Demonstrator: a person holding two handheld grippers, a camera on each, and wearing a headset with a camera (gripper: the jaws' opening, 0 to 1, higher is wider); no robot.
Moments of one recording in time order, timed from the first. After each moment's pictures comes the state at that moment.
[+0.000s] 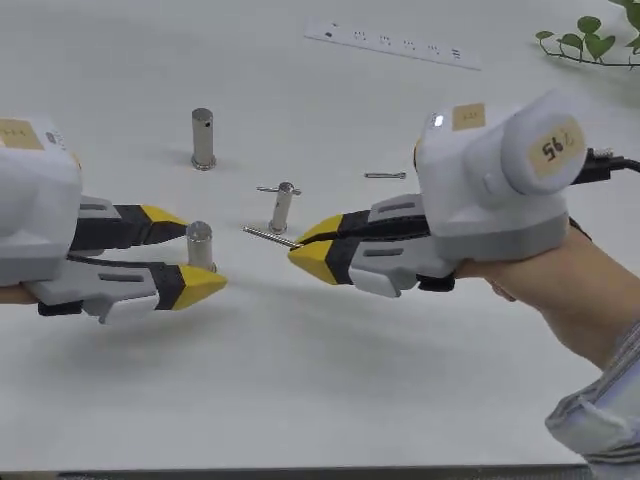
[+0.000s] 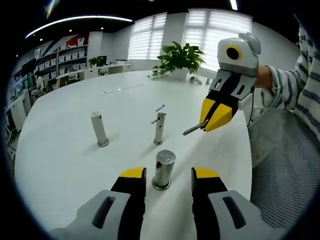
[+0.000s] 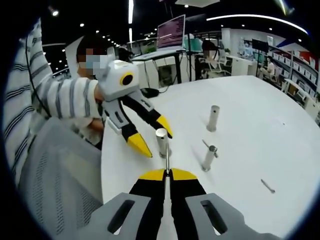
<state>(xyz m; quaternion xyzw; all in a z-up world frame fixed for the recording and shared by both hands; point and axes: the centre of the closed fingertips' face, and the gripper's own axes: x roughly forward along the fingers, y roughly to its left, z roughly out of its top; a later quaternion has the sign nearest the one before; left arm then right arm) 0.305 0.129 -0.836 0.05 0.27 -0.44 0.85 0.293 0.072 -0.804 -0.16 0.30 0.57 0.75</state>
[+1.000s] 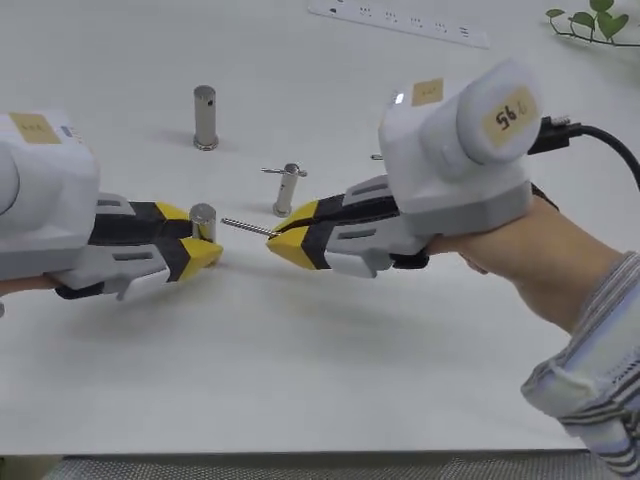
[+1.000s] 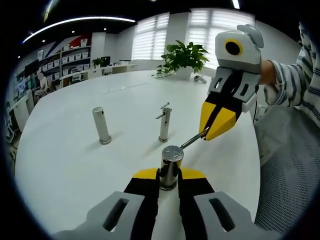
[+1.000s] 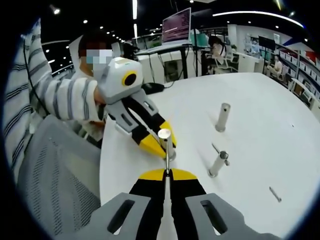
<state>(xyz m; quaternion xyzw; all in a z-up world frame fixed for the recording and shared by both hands) 0.310 0.126 -0.845 0.06 0.27 -0.43 0.86 0.292 0.088 -0.816 -0.17 0.32 0.59 0.73</state>
